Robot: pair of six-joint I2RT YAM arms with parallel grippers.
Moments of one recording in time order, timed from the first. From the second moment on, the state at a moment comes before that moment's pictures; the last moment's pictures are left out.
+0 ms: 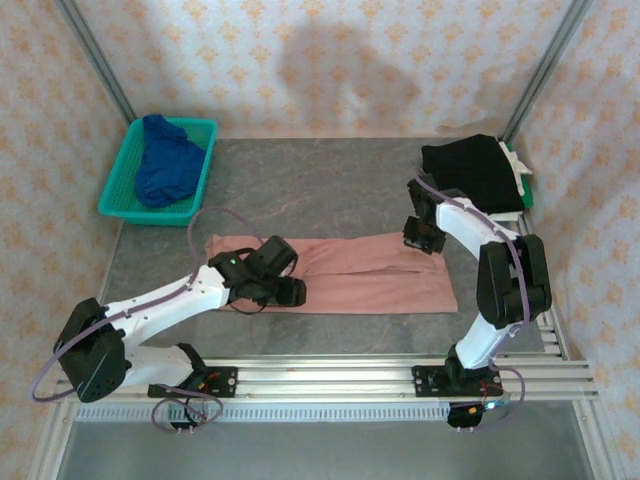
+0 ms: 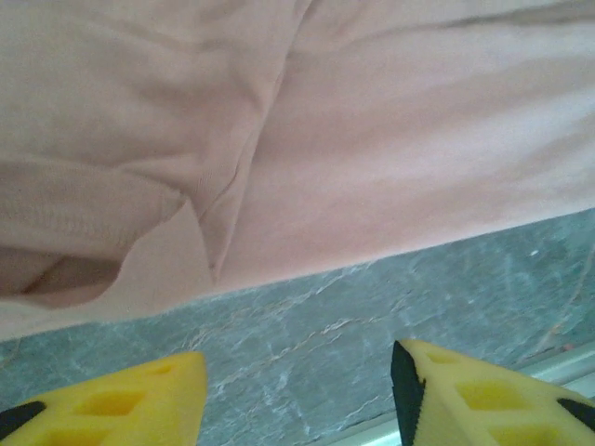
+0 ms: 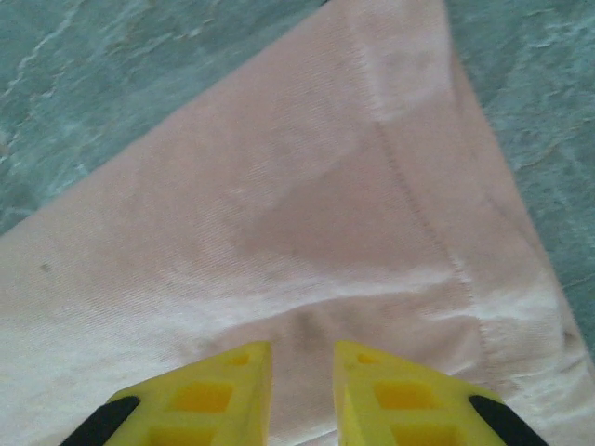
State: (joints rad) left arm -0.74 1.27 0.87 -0.75 0.08 -0.75; right arm 0.23 1.69 1.16 -0.86 0.05 0.62
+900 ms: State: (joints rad) left arm -0.75 1.41 0.79 -0.78 0.00 -0.87; right arm 0.32 1.80 1.22 -0.83 0.05 0.64
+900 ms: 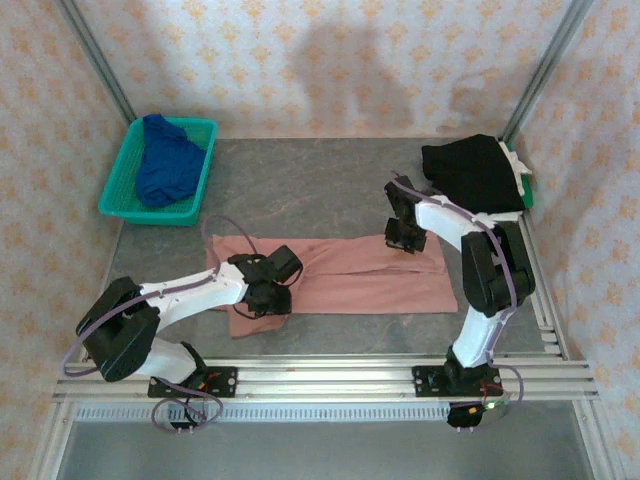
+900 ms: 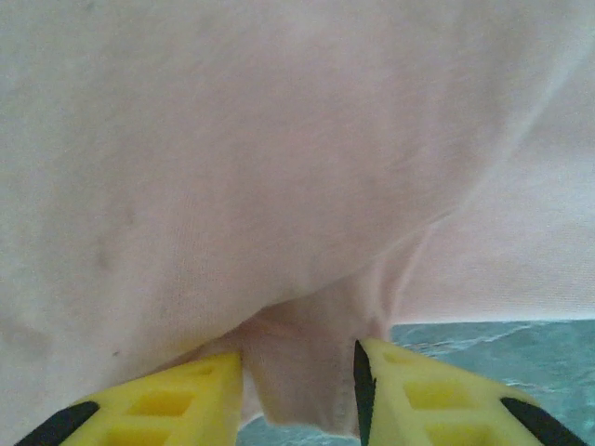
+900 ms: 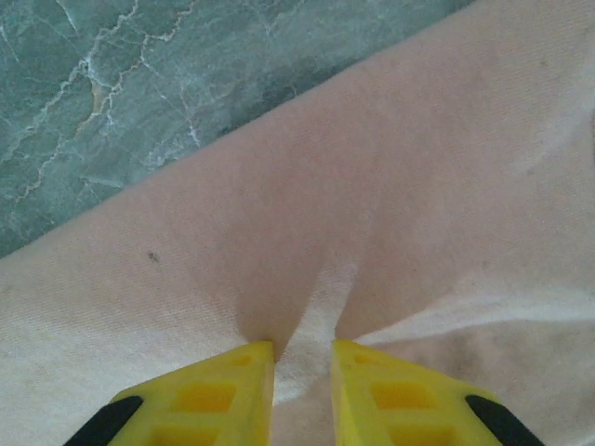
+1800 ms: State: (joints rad) left arm -0.17 1.54 0.99 -0.88 -0.19 -0.68; right arm 0.22 1.67 1.04 -0.84 0.18 0.62
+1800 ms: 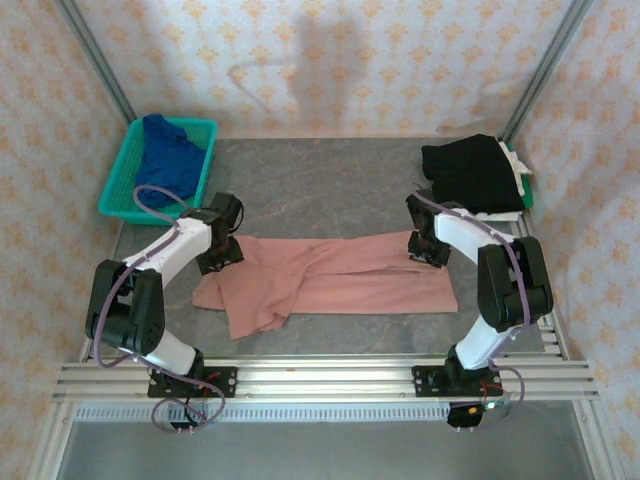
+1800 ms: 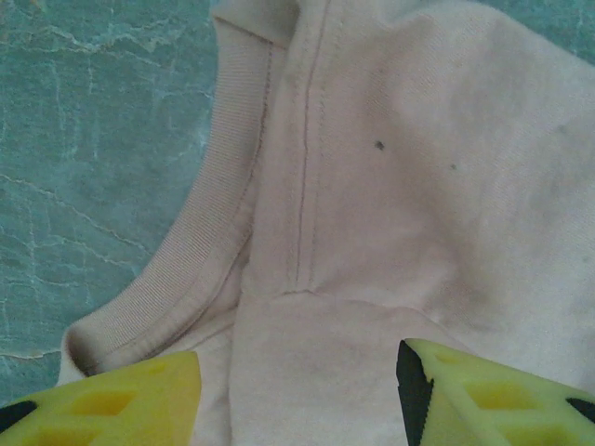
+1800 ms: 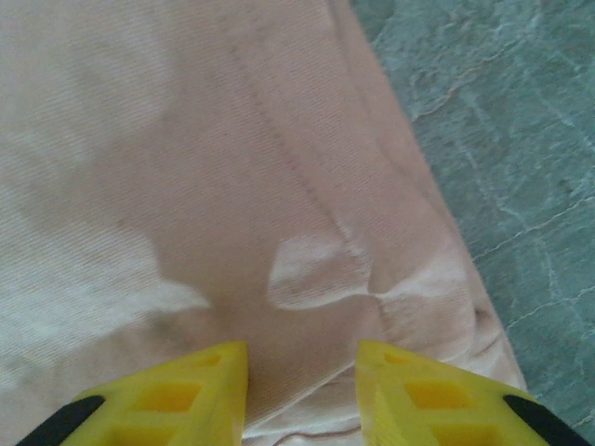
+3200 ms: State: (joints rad) left arm 0.01 1.89 1.49 -0.91 -0.07 -0.54; right arm 0.16 1.71 1.14 -0.81 0.22 0.56
